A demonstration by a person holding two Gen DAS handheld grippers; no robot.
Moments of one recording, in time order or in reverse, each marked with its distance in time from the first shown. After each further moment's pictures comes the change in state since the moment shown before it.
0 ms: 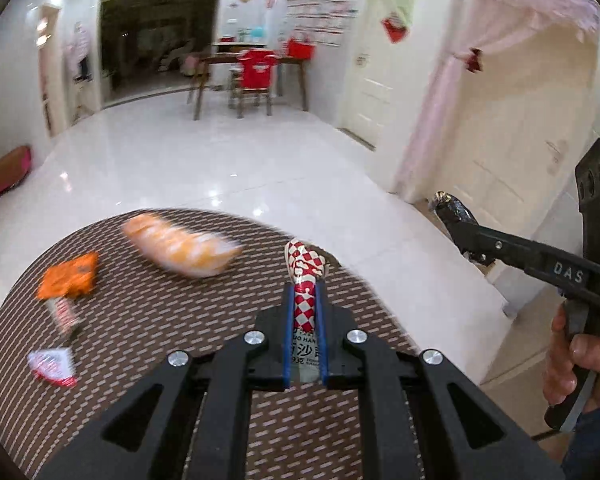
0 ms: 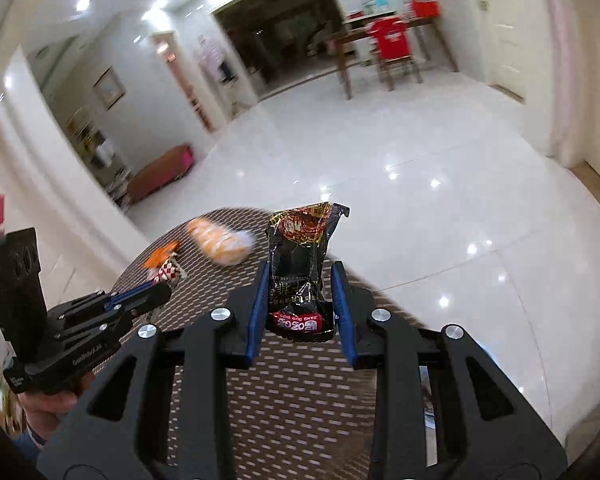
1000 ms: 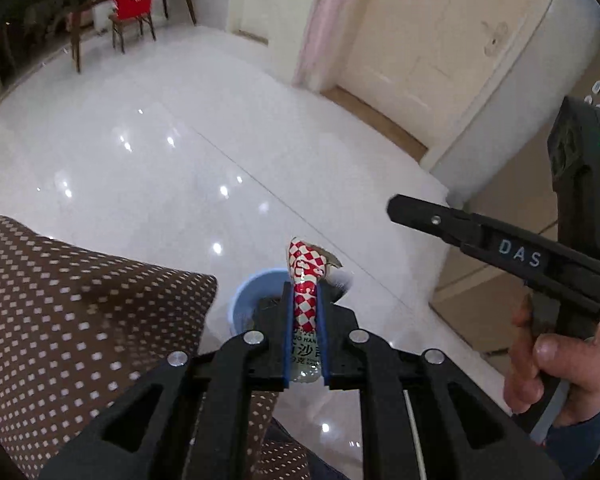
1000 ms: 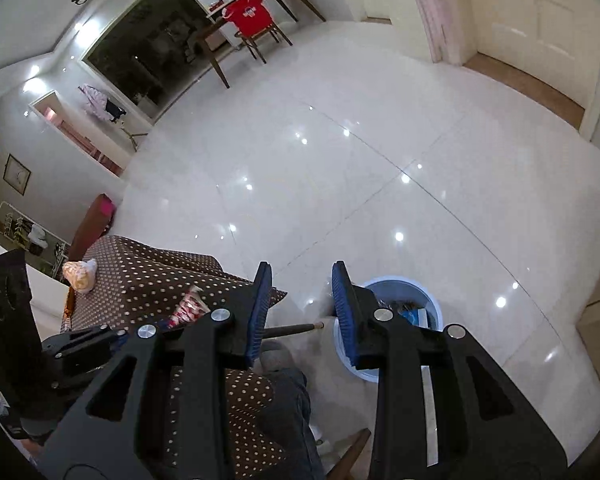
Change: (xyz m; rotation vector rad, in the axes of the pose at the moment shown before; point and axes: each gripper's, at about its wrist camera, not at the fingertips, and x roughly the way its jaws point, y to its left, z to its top) left arm 0.187 -0.175 -0.012 0.223 0.405 -0.251; right arm -0.011 -0.198 -0.064 0.389 0.073 -0.227
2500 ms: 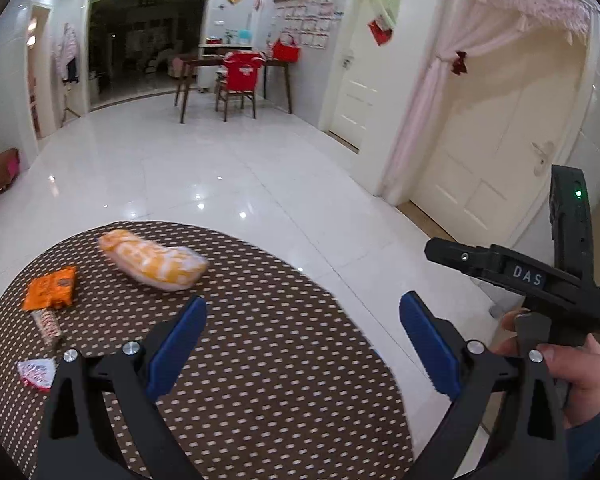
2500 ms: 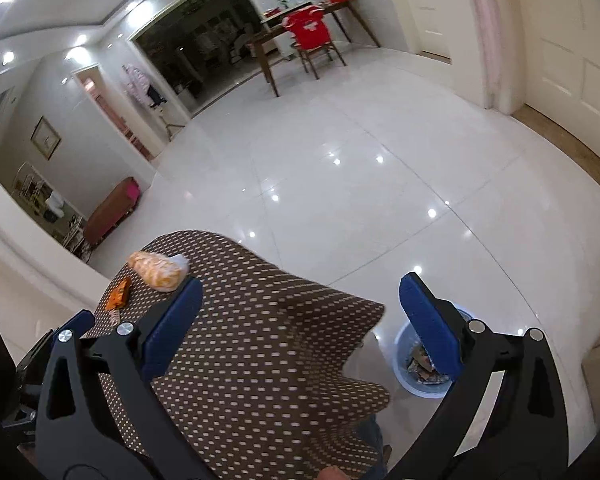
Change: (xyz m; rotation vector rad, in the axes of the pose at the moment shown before) left arm -0.207 0.119 -0.090 -0.230 -0.427 0.219; right arm -0.034 0.183 -0.013 -0.178 -0.070 0.071
